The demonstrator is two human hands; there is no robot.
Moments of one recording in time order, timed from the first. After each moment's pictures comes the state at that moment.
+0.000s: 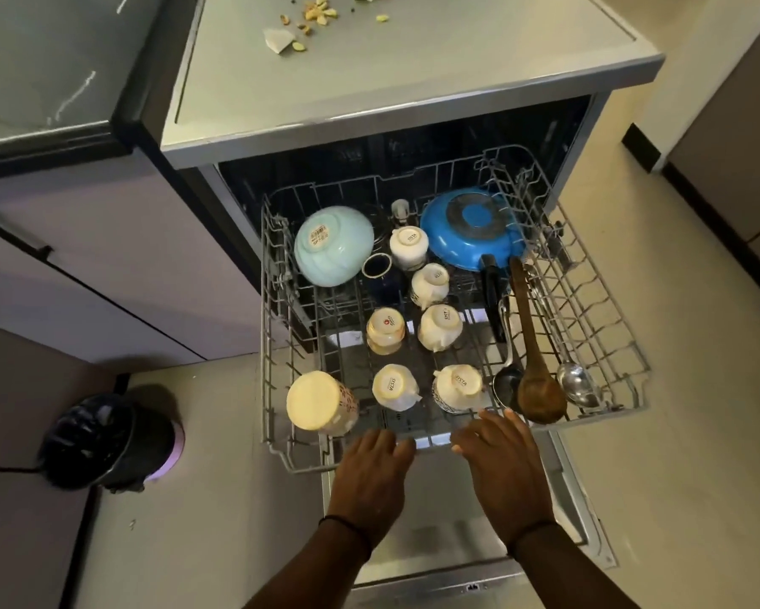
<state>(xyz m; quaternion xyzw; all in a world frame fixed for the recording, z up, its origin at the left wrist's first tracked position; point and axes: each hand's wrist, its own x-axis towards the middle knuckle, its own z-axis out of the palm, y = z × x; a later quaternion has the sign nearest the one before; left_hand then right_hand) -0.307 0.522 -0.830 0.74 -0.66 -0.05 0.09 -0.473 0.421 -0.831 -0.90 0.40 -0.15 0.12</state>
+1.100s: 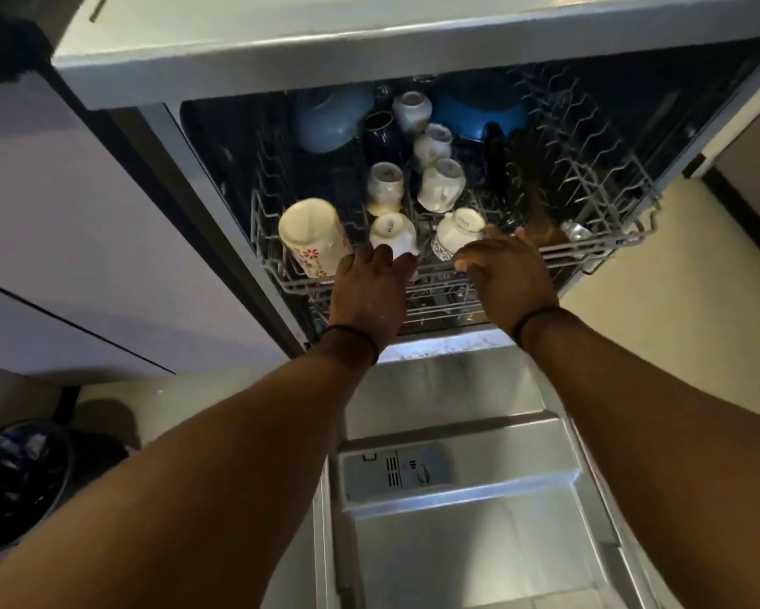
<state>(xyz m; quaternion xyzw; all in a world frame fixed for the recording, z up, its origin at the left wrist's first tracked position) -0.128 0.281 -0.843 0.78 -0.61 0.12 0.08 -0.284 0.167 -0.837 -0.90 0.38 -0.16 0.13</state>
